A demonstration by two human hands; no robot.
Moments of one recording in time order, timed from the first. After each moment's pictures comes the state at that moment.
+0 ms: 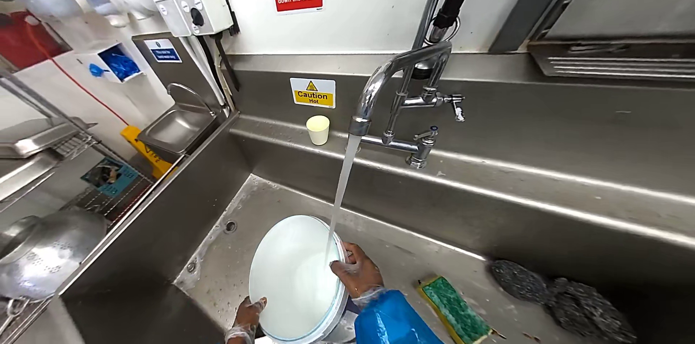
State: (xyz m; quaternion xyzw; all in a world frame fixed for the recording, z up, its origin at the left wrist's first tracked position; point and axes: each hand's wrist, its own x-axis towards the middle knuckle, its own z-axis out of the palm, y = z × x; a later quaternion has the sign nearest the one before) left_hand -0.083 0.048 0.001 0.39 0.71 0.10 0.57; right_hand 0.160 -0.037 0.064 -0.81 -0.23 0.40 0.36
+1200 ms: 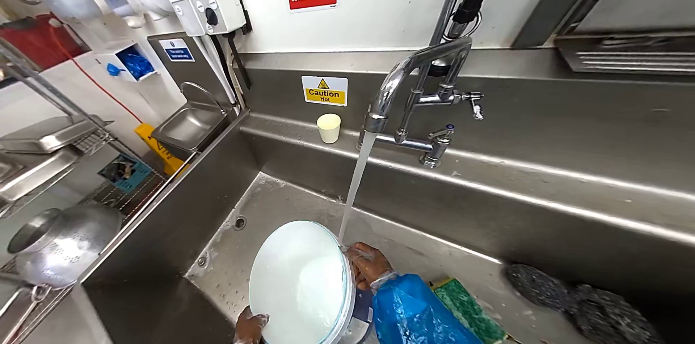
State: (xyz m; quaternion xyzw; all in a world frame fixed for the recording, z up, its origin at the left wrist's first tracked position) left_hand -0.113 0.024 0.011 0.43 0.72 0.12 0.53; right_hand 0.174 -0.028 0.069 -0.74 -0.14 0.53 0.39
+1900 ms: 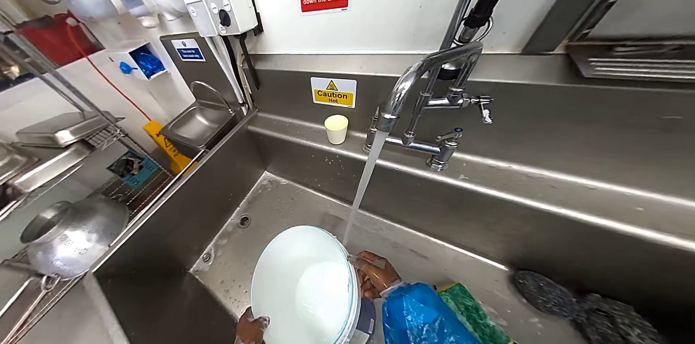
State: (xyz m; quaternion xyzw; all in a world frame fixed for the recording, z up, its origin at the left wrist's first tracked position) left_hand -0.128 0.016 0.012 0.46 0.71 0.12 0.52; right_hand 0.169 -0.041 0.066 -0.71 -0.12 0.56 0.41
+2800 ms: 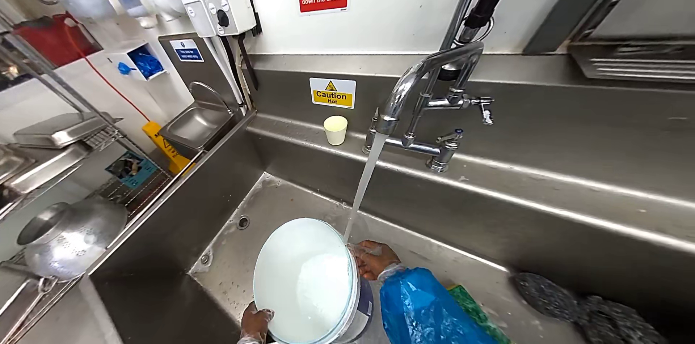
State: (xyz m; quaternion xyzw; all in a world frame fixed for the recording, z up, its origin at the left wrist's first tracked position) left_hand -0.103 0.024 0.008 0.41 0.72 0.16 0.53; right_hand 0.190 -0.018 0.075 -0.76 -0.17 0.53 0.34
